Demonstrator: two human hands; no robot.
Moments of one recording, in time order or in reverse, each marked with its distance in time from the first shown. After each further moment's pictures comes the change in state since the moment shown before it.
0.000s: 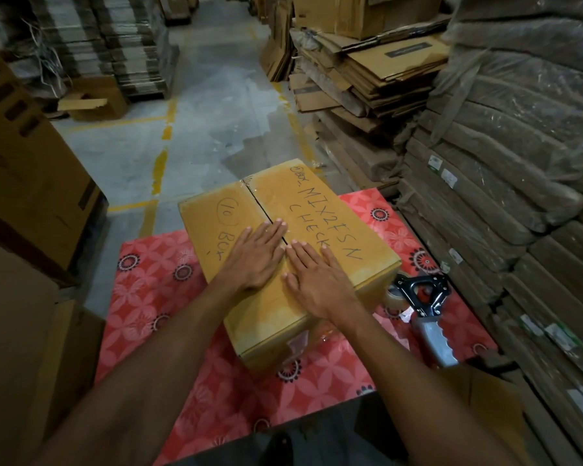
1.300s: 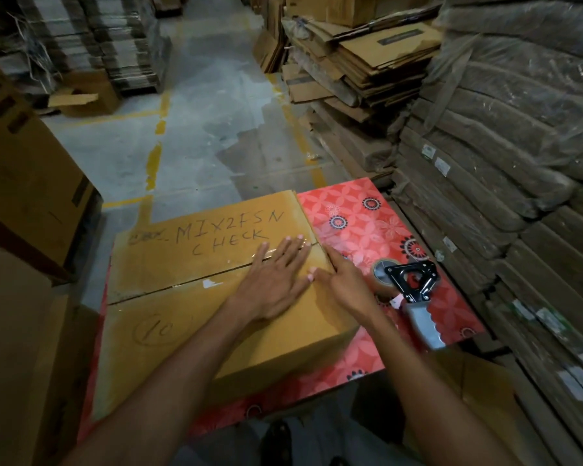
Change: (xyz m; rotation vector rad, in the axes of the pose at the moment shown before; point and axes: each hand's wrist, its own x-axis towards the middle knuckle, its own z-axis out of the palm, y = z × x) left_hand -0.049 0.080 -0.001 -0.017 -0.076 0.131; right_hand -0.054 0.037 -0.010 1.082 0.087 0.323
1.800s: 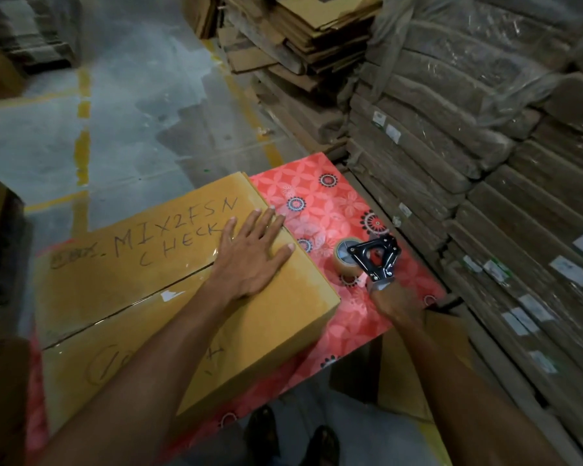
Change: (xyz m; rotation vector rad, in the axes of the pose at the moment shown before) left_hand 0.070 0.007 0.008 -0.014 0.071 -0.054; right_hand -0.004 0.180 -0.100 -0.588 0.335 0.709
